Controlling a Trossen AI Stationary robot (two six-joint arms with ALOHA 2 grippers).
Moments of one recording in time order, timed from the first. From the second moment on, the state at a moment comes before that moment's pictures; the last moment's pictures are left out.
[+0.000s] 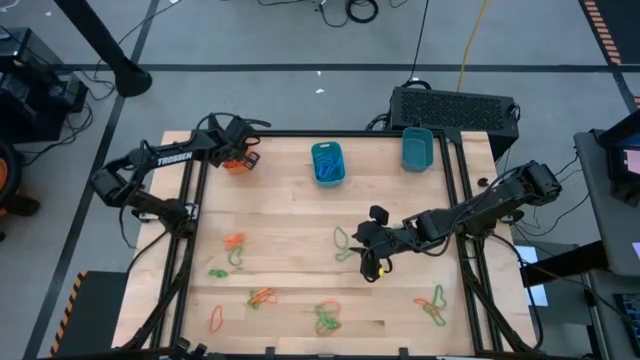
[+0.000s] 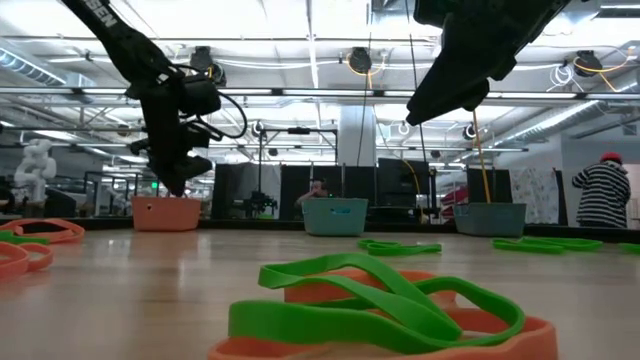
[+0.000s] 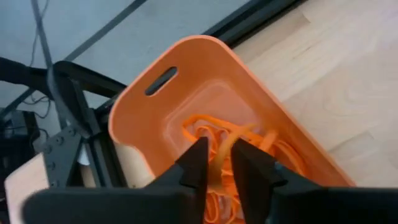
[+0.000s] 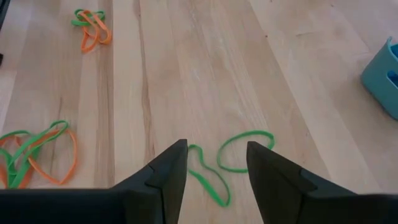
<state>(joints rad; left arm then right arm) 0.82 1.40 0.75 -0.42 -0.41 -0.07 0.34 1.44 0.90 -0.27 0.34 0.45</state>
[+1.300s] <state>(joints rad) 0.71 1.26 0.75 -0.61 -0.21 -0.09 0.34 1.43 0.93 -0.26 0.11 0.49</state>
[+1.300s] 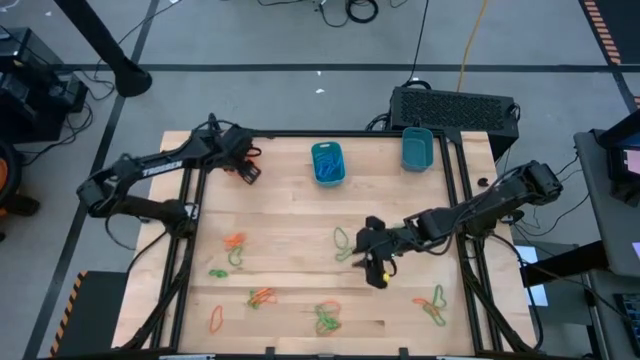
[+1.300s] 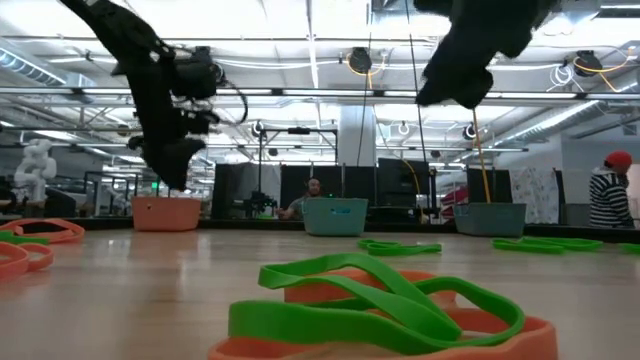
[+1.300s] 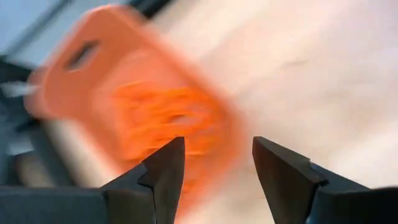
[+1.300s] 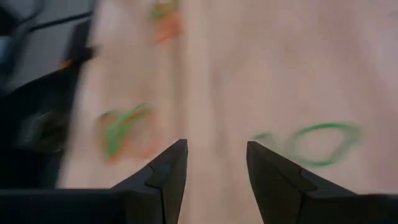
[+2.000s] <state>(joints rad) -0.39 1.20 0.66 0.03 -0.20 -0.25 0.73 1.47 1.00 -0.77 -0.08 1.23</state>
